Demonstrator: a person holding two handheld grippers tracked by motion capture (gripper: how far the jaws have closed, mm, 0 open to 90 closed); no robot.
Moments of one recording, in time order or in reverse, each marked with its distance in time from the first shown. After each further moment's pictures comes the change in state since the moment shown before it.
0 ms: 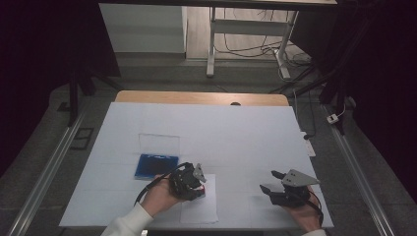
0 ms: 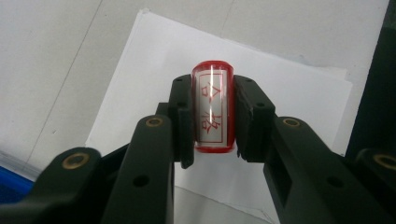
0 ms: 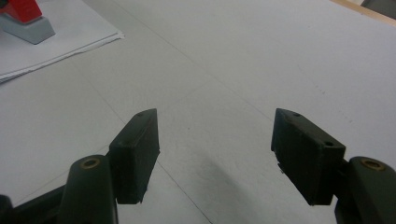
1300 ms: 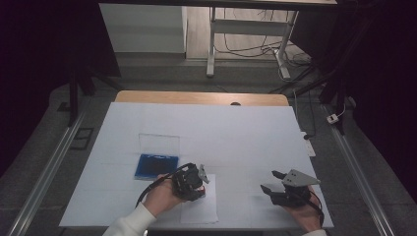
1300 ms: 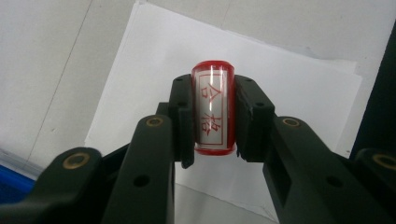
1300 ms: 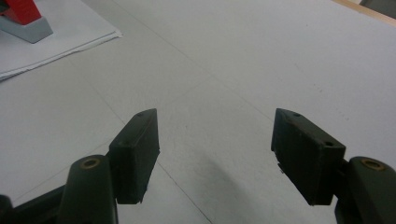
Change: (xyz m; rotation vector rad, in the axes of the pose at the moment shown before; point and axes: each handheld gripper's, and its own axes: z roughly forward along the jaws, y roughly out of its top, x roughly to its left) left arm -0.003 0.007 0.004 0.057 0.016 0.006; right arm -0.001 -0.001 -0.001 0.000 -0.006 0.003
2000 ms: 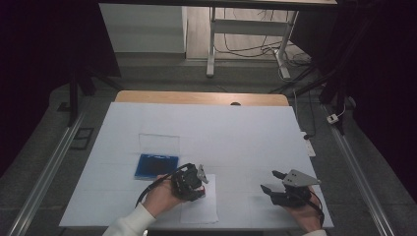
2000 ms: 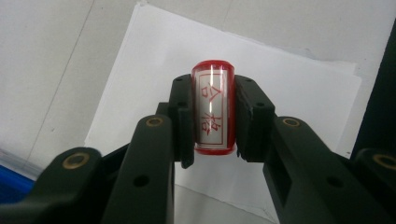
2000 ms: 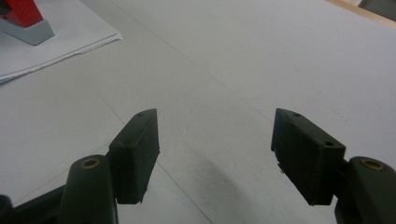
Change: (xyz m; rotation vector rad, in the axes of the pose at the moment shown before) left arm 0.000 -0.003 -0.001 -0.020 0.004 -0.003; right arm 0.000 0.001 -0.001 -0.009 0.002 0.003
